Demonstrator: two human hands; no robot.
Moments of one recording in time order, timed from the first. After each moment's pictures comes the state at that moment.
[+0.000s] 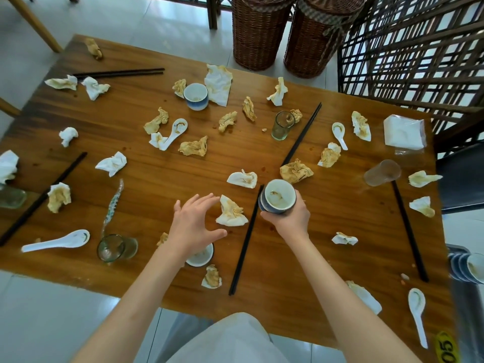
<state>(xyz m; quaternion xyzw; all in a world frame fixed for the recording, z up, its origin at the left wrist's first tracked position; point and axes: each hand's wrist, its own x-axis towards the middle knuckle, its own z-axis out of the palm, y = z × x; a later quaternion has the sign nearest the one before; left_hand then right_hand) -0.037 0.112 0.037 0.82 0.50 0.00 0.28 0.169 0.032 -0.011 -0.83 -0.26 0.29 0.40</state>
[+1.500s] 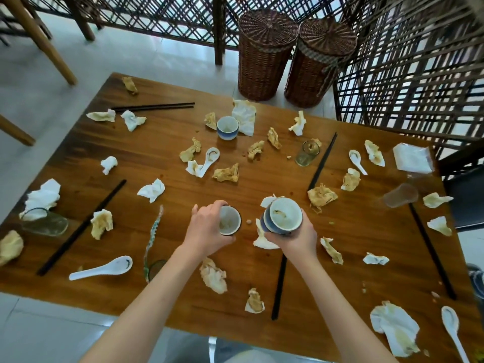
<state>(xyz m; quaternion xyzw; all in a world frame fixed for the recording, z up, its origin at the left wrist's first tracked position) -0.093 0.185 0.014 0.84 0.48 0.04 0.27 0.080 0.065 0.038 -0.82 -0.28 0.28 0.42</state>
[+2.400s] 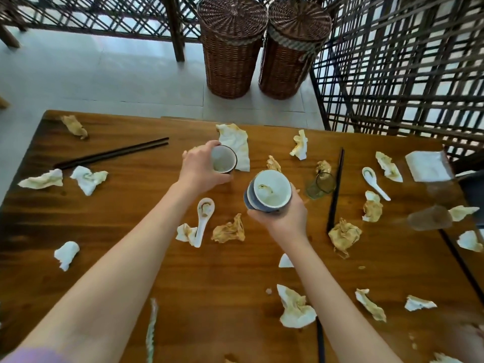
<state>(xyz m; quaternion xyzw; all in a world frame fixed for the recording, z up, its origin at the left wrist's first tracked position) 0.032 0.457 0.022 0.84 0.43 0.10 0.31 0.114 0.264 0.038 -0.80 -0.25 0.23 0.49</state>
